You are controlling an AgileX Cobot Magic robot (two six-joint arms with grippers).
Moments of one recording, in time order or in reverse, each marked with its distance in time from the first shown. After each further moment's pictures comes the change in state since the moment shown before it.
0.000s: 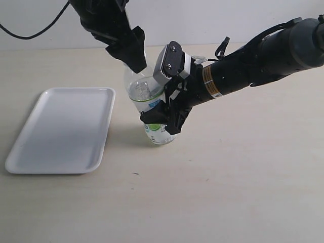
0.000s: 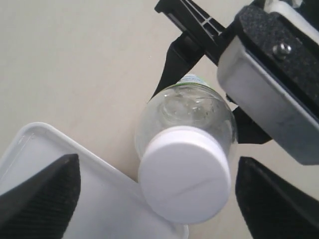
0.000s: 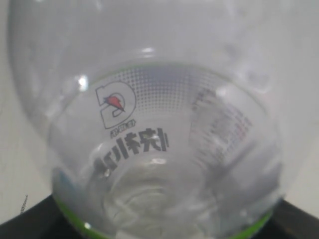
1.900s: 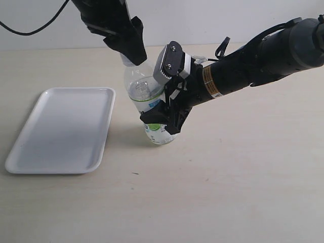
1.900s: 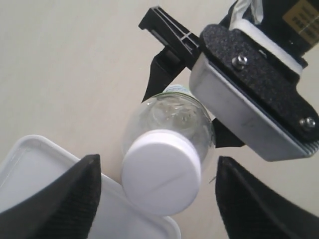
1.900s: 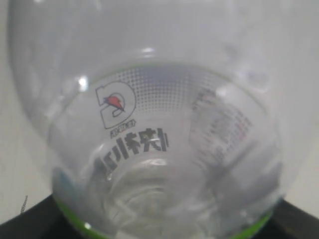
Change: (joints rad) left arm 0.000 -0.026 0.000 -0.043 0.000 0.034; right arm 0.000 0.000 0.000 0.000 0.002 0.006
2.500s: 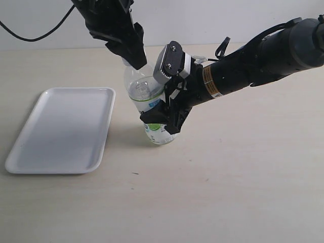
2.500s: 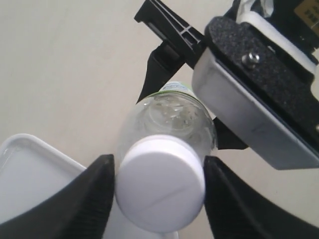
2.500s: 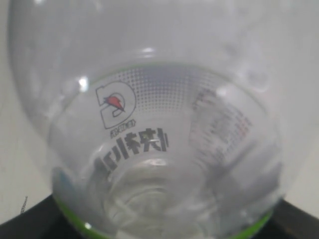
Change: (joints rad) left arm 0.000 0.032 -0.001 -0.007 0.002 0.000; right arm 0.000 0.000 0.000 0.004 0.002 0.002
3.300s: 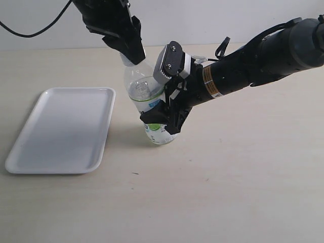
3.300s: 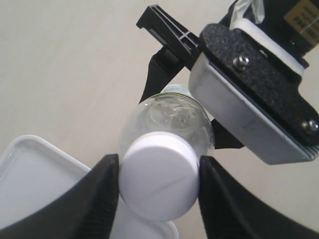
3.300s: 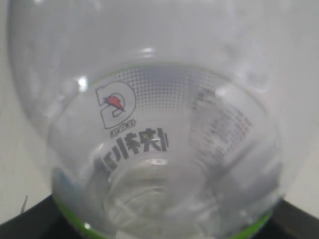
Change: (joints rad) left arm 0.000 -0.022 0.000 0.000 0.000 0.000; right arm 0.000 0.000 0.000 -0.002 0.000 0.000
